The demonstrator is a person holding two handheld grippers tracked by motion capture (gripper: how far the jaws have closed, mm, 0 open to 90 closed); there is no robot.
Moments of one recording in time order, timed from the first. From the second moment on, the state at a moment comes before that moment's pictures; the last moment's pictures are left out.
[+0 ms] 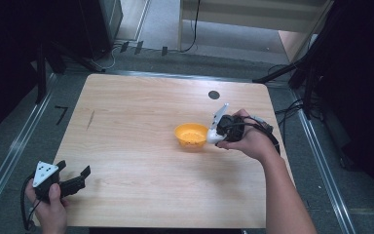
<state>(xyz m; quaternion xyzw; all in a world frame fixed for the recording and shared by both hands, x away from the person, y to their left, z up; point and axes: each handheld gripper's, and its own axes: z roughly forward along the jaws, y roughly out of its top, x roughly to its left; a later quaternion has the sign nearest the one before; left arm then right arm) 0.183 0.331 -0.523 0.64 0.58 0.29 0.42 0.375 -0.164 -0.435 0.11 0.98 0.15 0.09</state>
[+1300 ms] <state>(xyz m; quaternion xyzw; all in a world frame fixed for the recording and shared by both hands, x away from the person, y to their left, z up) 0.183 0.332 -0.523 0.64 0.58 0.29 0.42 0.395 -0.108 -0.425 0.06 0.98 0.15 0.10</state>
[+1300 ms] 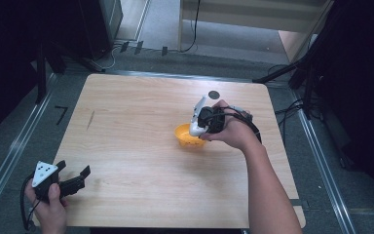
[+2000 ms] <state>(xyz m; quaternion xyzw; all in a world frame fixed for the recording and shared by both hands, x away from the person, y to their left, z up) 0.183 0.333 -0.523 0.64 0.58 0.29 0.42 0.403 -0.085 -0.439 0.03 0.98 0.15 0.09</state>
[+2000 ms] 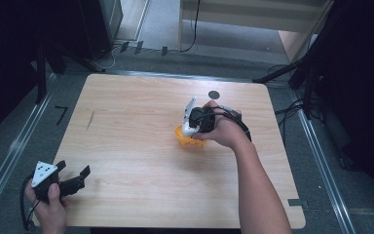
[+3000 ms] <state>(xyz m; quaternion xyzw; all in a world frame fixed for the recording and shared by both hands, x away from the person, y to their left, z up) 0.183 0.333 -0.523 0.64 0.58 0.29 0.42 0.412 -0.075 -0.464 0.00 0.99 0.12 0.10</state>
